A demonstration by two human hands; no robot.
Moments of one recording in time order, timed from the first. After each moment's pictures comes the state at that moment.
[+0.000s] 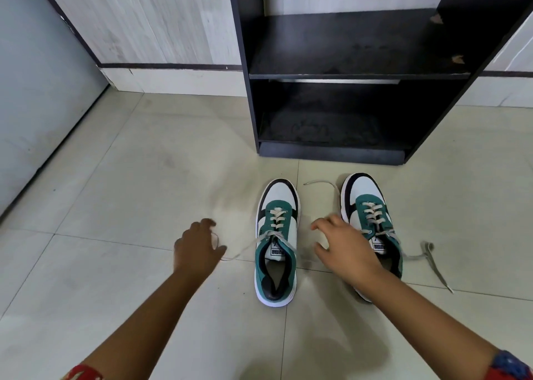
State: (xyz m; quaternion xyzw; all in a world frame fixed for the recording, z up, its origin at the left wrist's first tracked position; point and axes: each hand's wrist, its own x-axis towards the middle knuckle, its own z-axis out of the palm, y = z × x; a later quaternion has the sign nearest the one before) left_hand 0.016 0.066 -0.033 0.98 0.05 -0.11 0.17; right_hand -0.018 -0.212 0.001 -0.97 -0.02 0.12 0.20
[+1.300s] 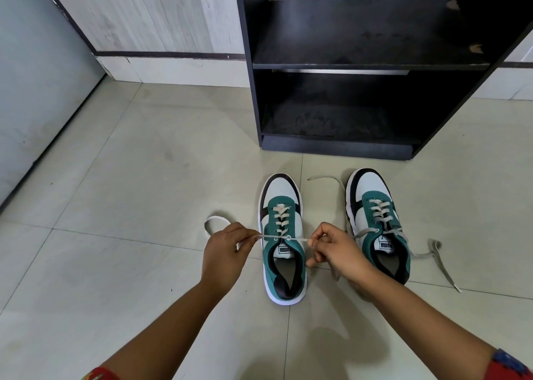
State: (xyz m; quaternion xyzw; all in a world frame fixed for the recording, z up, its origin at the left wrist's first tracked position) left_hand -0.002 0.026 -0.037 0.93 -0.08 0.00 0.36; right_hand -0.014 -0.195 -0.020 -0.74 0.20 0.24 0.59
